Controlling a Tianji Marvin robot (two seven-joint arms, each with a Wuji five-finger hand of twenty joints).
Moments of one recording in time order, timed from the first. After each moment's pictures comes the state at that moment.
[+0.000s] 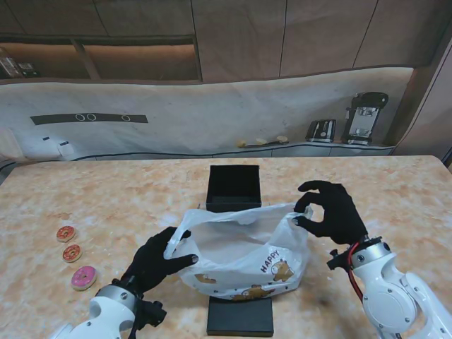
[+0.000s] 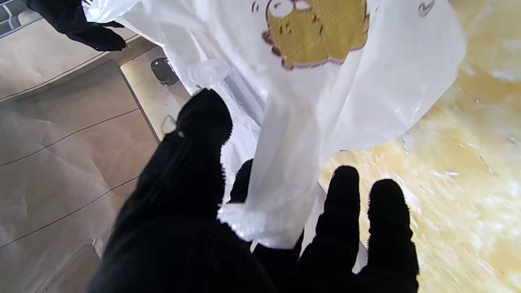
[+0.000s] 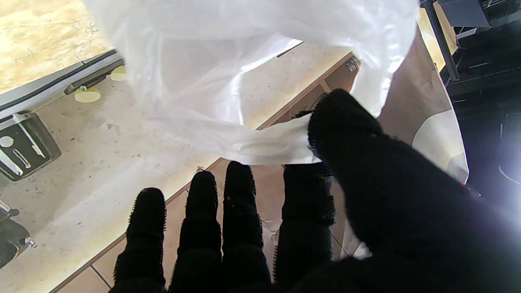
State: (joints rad) left arm 2.07 -1.15 -1.32 -2.17 0.29 0.27 0.09; right arm -1.78 -1.13 1.47 -1.78 -0.64 -0.37 -0.21; left_hand 1.02 -0.42 0.19 -0.04 0.37 0.25 0.53 0.47 0.34 0.30 0.41 0.51 0.31 0.36 0.44 0.58 -0.01 0.40 0.88 0.70; right_hand 0.65 -0.74 0.95 -0.23 0.88 -0.23 1.00 0.39 0.54 0.07 0.64 0.40 0.37 0.03 0.58 0.38 0.06 0.15 0.83 0.51
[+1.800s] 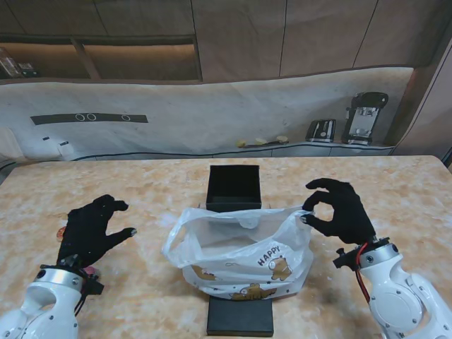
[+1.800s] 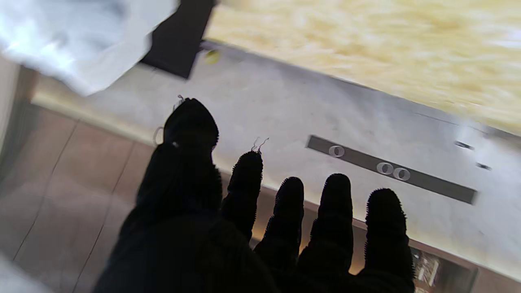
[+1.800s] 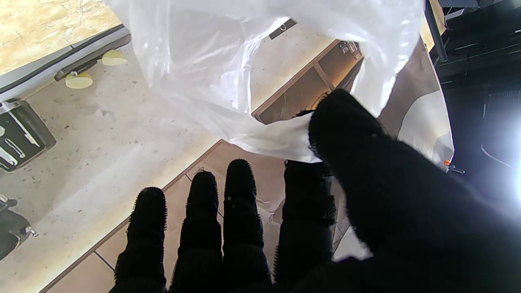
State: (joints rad) left arm 2.07 -1.14 -1.61 -2.07 0.83 0.07 0.13; right arm -1.76 -1.13 1.50 -1.70 -0.61 -0.48 -0.26; left_hand 1.04 -0.28 0.01 -0.03 0.42 0.22 0.56 0.50 0.28 0.28 0.41 0.52 0.24 0.31 0.43 0.56 -0.06 0.36 0.75 0.62; right_hand 0.65 -0.74 0.95 -0.23 0.88 -0.23 1.00 0.38 0.54 0.07 0.64 0.40 0.37 0.03 0.57 0.38 0.07 0.15 0.83 0.51
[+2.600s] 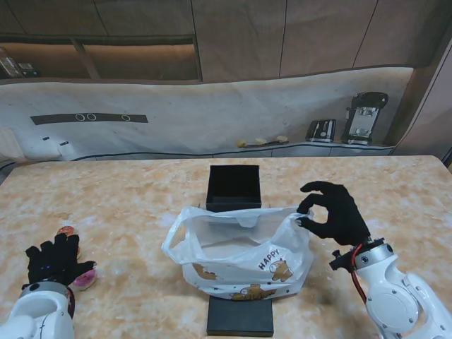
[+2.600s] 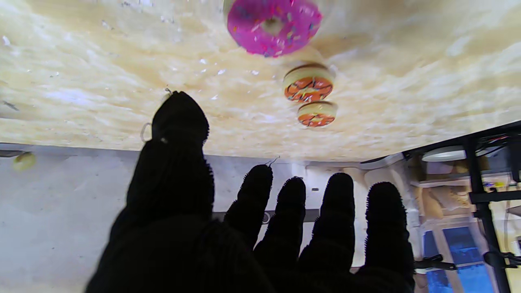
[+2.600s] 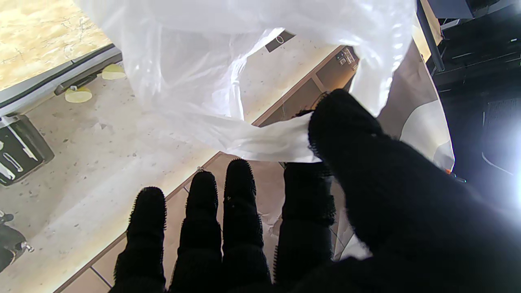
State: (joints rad) left arm 2.08 -1.09 -1.58 -1.96 1.07 0.52 -0.04; right arm -1.76 -1.13 1.48 -1.71 -0.61 -0.46 -0.23; left_hand 1.01 -0.32 0.00 -0.03 0.40 0.34 0.36 0.42 0.30 0.30 0.36 0.48 0.26 0.33 0.39 0.54 -0.02 0.37 0.81 0.64; right_hand 0.65 -0.74 0.95 -0.23 0.88 -0.23 1.00 0.38 0.54 0.07 0.64 0.40 0.37 0.03 0.57 0.38 0.07 0.15 0.83 0.50
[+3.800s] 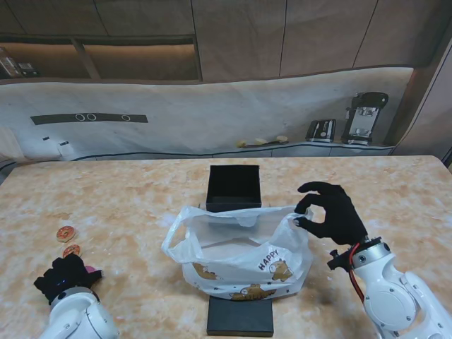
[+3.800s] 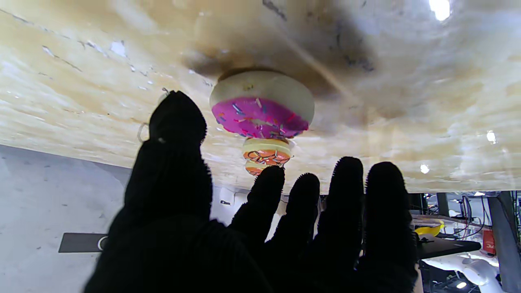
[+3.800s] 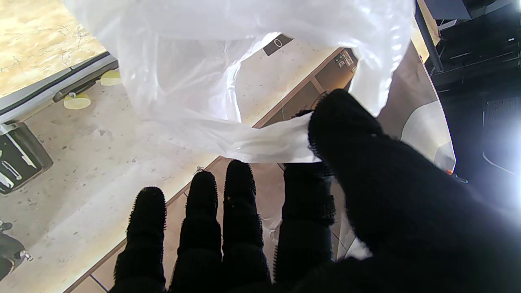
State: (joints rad) left arm 1.92 -1.16 -1.38 -1.79 0.80 0.92 0.23; right arm -1.75 -1.13 1.46 -1.70 -0.60 -0.46 -0.22; left_hand 0.99 -0.32 0.00 -0.03 0.38 0.46 0.43 0.50 0.30 0.43 0.49 0.55 0.33 0.42 0.62 0.61 0.12 0.41 1.05 0.64; right_hand 0.65 -0.74 0.95 -0.23 0.89 -0.23 1.00 0.38 0.54 0.07 0.64 0.40 0.37 0.03 0.57 0.38 0.07 0.15 0.83 0.50
